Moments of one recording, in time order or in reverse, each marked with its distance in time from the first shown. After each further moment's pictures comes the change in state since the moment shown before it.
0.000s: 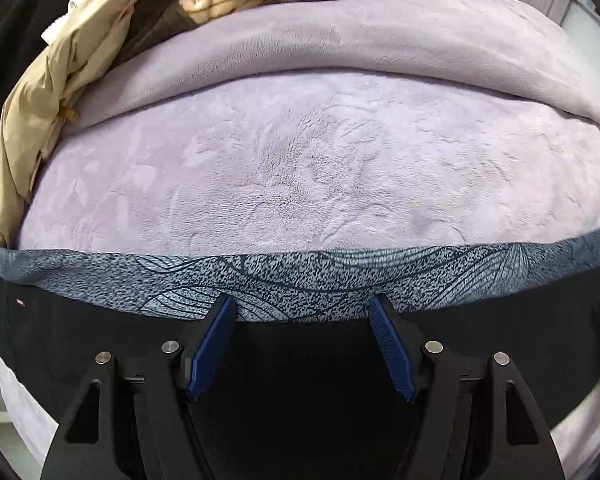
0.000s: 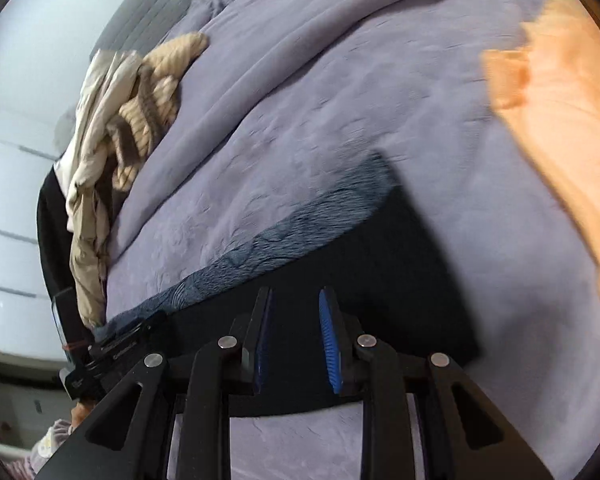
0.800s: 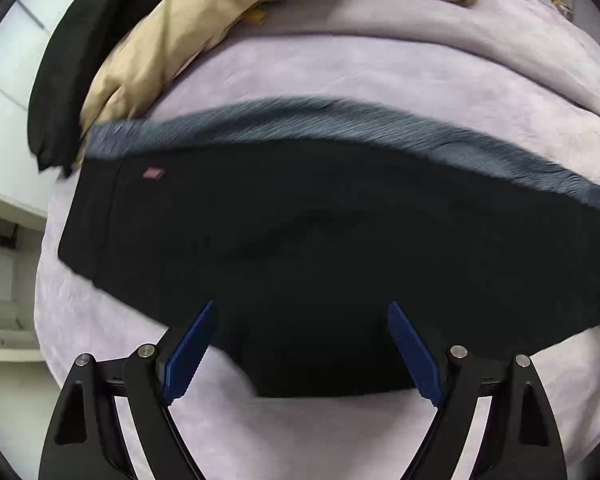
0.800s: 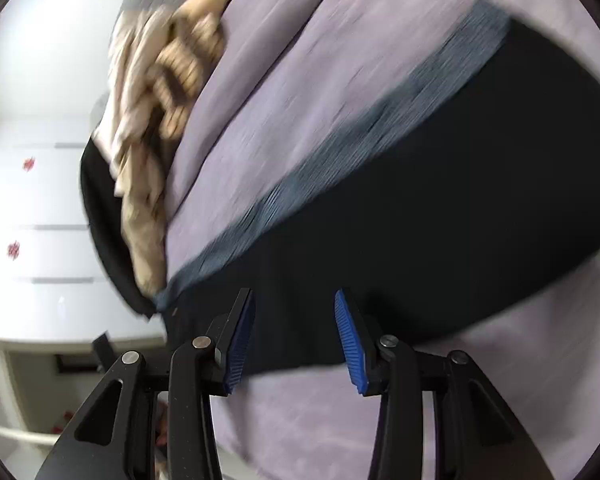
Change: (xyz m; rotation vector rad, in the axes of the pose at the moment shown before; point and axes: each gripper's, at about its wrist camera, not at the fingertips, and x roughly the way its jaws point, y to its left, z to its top) left arm -0.048 0.180 -0.102 -0.144 0.079 0.123; right arm 0.028 0.054 -0.099 0.129 0.153 0.267
